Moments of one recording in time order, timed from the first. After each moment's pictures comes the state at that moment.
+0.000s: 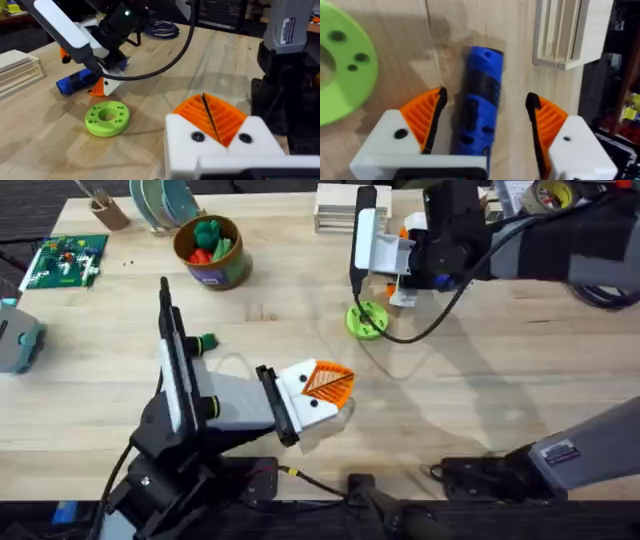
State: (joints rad) left arm -0.60 0.01 0.01 -0.05 0.58 -0.03; right arm 0.31 1.78 1.03 -0.13 0.03 -1.20
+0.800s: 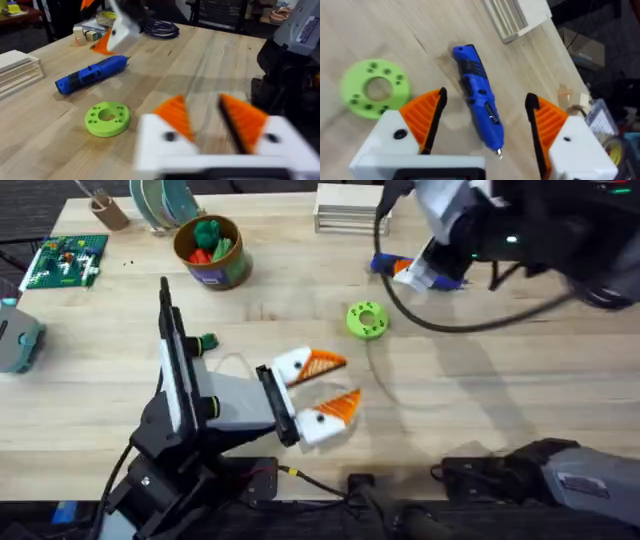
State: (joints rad) left arm -0.60 0.01 0.01 -0.05 0.58 -0.03; right arm 0.33 1.36 1.03 -0.43 0.01 -0.69
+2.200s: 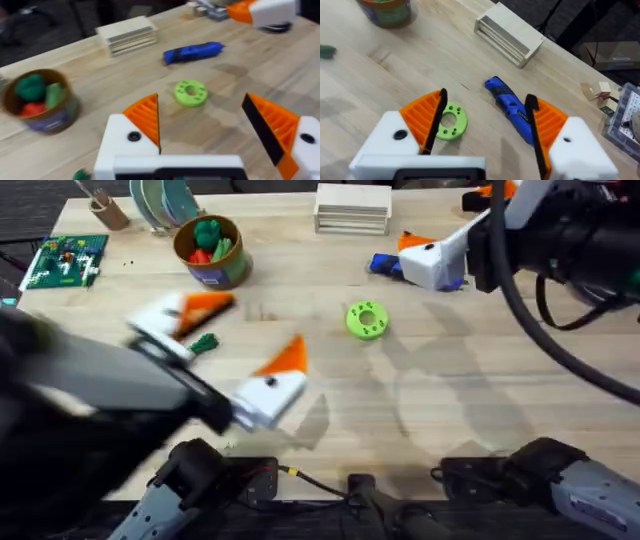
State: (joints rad) left arm -0.60 0.21 0.68 -0.75 0.00 -0.03; right arm 0.46 0.98 1.03 -0.57 0.00 -0.20
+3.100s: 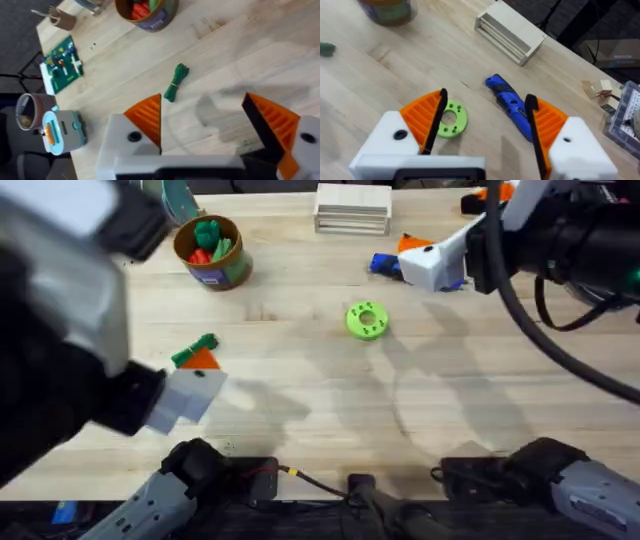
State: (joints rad) left arm -0.60 0.67 1.21 -1.48 -0.46 0.10; right arm 0.46 0.99 1.03 -0.58 0.00 -0.20
